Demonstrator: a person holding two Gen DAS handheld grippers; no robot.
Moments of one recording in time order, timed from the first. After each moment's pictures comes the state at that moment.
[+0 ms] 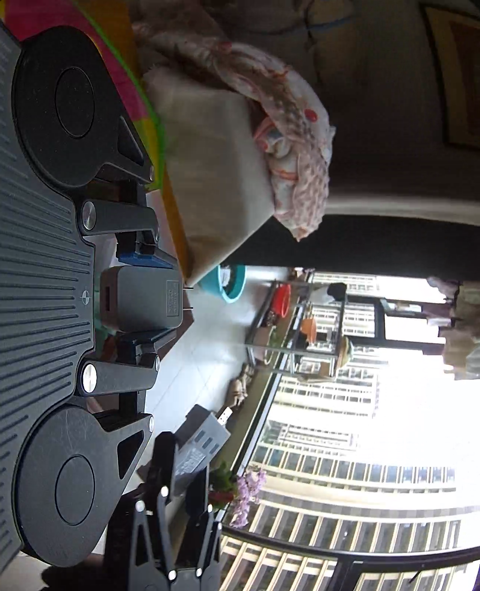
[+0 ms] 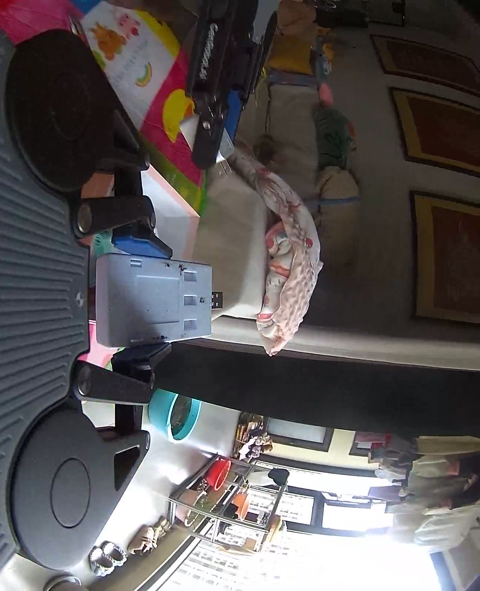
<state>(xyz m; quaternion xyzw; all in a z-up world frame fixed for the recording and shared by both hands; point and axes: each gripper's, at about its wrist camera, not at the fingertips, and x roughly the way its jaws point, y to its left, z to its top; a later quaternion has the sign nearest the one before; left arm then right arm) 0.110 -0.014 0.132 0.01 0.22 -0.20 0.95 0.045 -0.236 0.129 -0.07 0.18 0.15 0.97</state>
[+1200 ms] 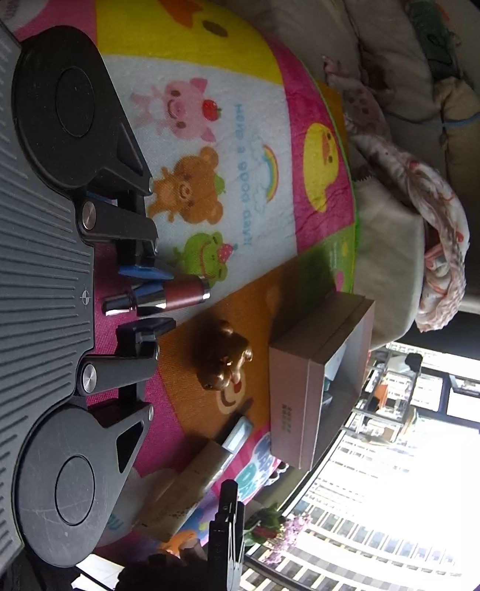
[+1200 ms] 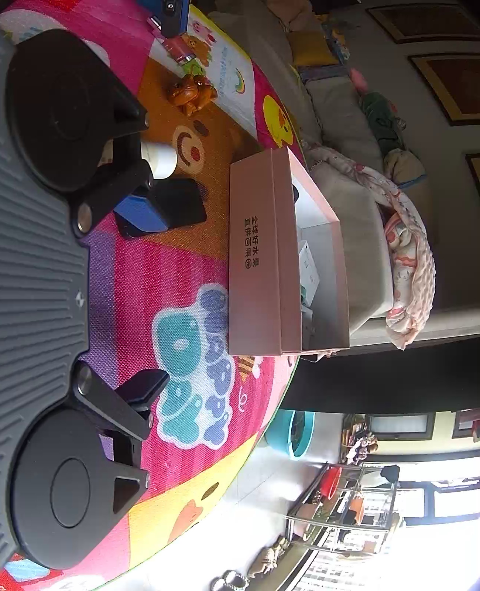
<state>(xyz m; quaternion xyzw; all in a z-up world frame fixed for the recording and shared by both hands) -0.060 0.095 0.018 -0.04 0.36 -0.11 0.93 -0.010 -0.250 -0.003 0.01 0.31 0.15 0.94</state>
